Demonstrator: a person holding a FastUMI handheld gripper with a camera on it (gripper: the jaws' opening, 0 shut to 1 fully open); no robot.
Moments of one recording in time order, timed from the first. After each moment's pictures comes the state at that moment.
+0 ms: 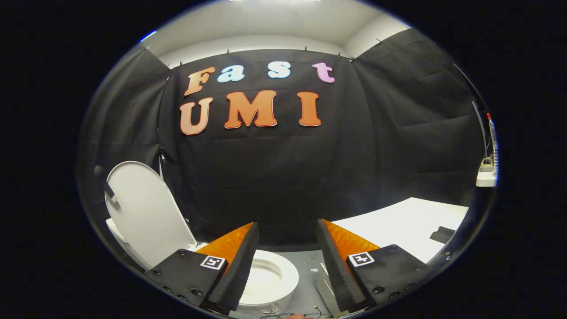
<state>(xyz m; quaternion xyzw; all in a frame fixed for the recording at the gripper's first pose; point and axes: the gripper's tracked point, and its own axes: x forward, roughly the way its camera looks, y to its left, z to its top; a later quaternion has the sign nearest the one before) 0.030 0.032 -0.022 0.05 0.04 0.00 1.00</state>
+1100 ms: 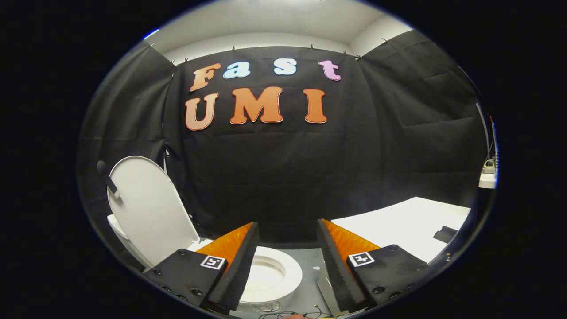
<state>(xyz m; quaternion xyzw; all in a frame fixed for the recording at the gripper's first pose) 0.026 0.044 -0.025 0.04 0.05 0.00 1.00</state>
